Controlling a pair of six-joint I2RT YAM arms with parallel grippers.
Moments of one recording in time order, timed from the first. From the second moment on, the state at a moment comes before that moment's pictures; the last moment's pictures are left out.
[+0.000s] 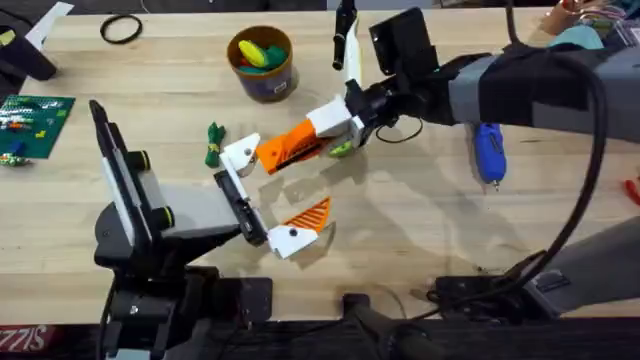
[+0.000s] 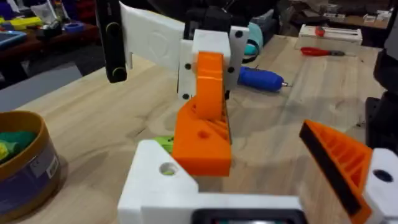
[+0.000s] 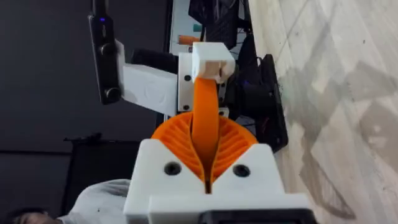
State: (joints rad) left arm -0.05 0.00 0.01 -0.09 0.98 0.09; right arm 0.51 1.75 1.00 -0.03 -1.46 0.63
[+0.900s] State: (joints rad) left arm -0.05 0.00 0.01 -0.09 0.99 0.08; right arm 0.53 1.80 1.00 0.09 -1.45 0.70
